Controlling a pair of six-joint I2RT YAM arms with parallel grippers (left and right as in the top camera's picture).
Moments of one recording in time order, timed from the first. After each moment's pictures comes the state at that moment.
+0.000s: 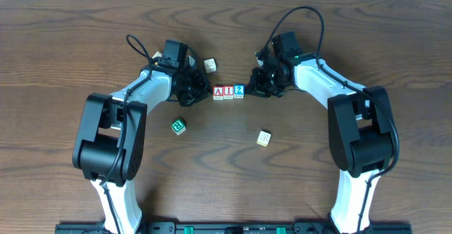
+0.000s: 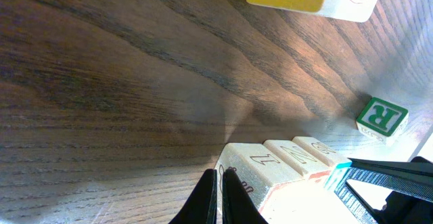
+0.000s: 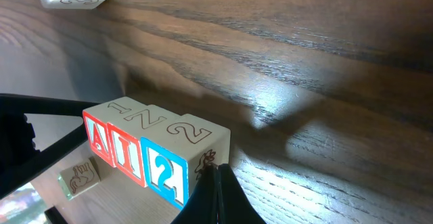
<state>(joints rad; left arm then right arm) -0.25 2.02 1.20 -0.37 0.55 -0.77 0.28 2.12 1.38 -0.54 -0.59 0.39</state>
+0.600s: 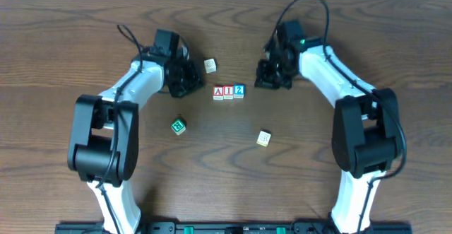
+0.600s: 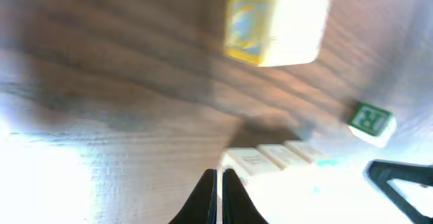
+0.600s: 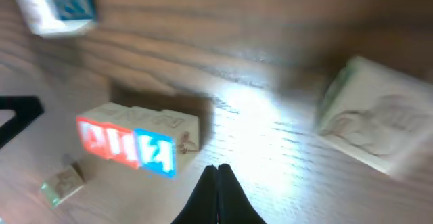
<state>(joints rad) -0.20 1.98 1.35 -0.56 0.48 -0.60 0.26 2.09 1.59 -0.84 -0.40 0.35</state>
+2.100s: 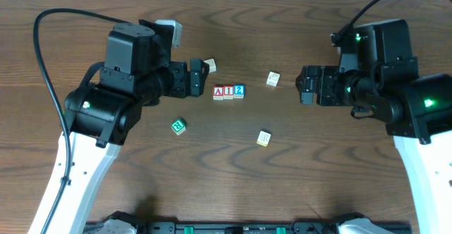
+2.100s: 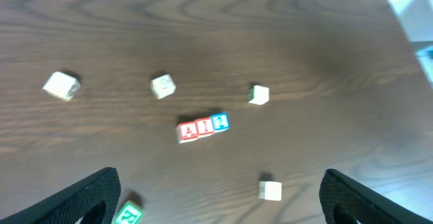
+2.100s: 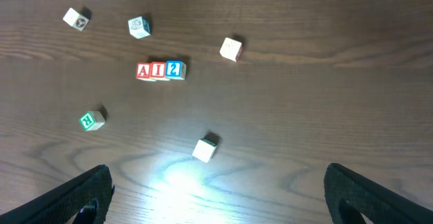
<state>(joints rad) -0.33 1.28 1.44 -0.91 0.22 -0.28 0.26 1.35 1.71 -1.36 -0.07 0.28</state>
